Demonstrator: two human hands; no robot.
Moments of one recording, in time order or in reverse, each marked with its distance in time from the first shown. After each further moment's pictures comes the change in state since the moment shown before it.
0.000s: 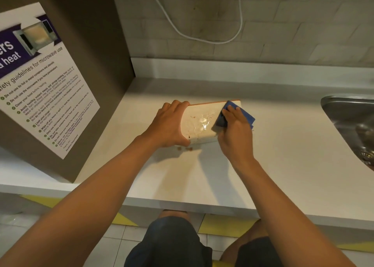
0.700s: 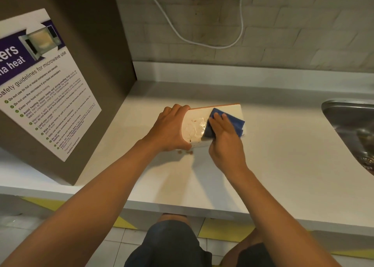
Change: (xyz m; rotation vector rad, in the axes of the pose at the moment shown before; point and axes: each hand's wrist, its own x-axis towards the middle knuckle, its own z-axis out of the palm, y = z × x) left_hand -0.002 0.002 0.000 -0.026 0.015 -0.002; right_hand -0.014 -0.006 0.012 0.002 -0.063 -0.149
